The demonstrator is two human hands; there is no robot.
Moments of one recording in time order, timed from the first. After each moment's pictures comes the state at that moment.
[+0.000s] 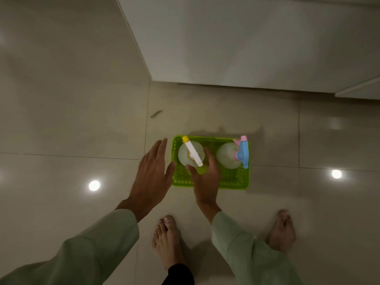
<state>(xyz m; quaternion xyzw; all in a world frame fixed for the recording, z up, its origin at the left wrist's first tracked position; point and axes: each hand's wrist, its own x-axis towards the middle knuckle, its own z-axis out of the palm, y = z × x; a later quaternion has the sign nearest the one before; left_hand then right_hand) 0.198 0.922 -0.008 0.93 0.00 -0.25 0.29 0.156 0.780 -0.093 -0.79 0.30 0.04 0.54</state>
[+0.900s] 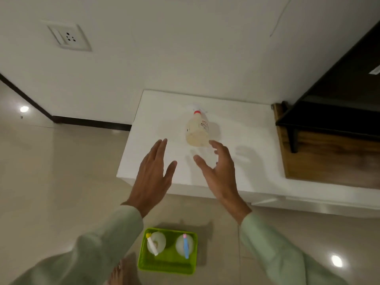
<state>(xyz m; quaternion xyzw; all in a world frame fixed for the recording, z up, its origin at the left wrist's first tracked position) 0.412 0.782 0.338 0.94 -0.04 -0.02 0.35 0.423 0.599 0.335 -0.86 0.11 0.00 0.51</state>
